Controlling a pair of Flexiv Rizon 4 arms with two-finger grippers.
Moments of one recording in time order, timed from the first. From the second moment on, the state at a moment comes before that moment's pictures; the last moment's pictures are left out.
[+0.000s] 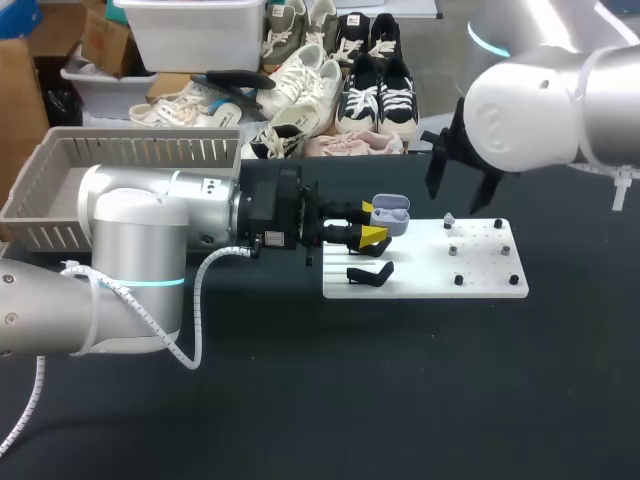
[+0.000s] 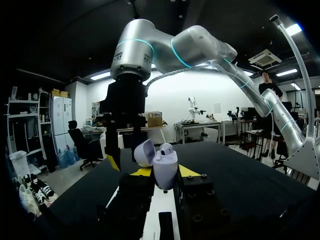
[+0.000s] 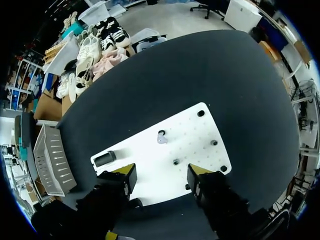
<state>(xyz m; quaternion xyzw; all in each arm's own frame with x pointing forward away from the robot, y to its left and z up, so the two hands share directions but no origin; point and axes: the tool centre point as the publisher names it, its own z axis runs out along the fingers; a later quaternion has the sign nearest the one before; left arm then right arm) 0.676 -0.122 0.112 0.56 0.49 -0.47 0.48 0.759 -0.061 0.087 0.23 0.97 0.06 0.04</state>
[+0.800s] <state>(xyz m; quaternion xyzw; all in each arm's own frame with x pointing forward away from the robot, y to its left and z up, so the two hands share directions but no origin) 0.676 -0.122 0.112 0.56 0.49 -0.47 0.48 0.775 -0.064 0.048 0.28 0.96 0.06 0.06</state>
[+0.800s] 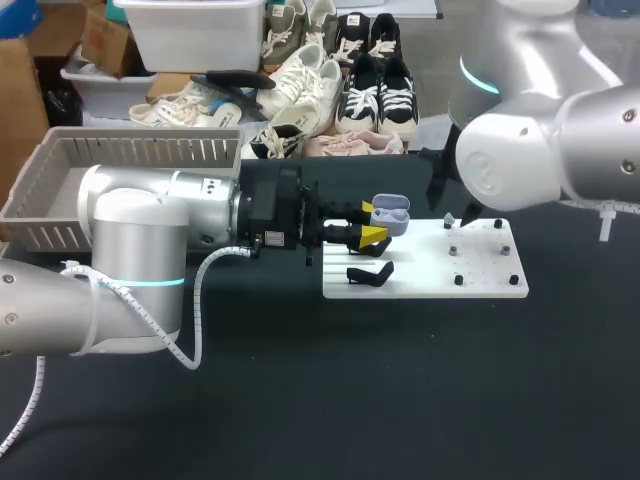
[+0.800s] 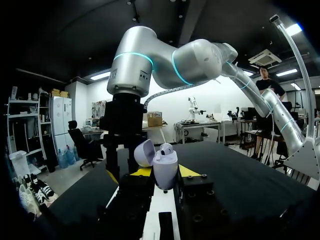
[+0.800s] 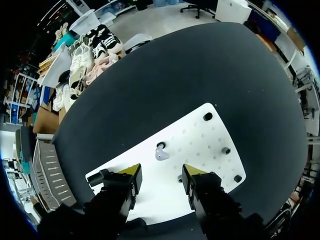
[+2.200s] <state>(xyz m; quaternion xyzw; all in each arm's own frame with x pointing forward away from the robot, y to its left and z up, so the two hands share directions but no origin) 0.676 -0.122 0.112 0.56 0.49 -0.47 0.48 0.787 -0.069 0.027 0.26 0.96 0.04 0.05</state>
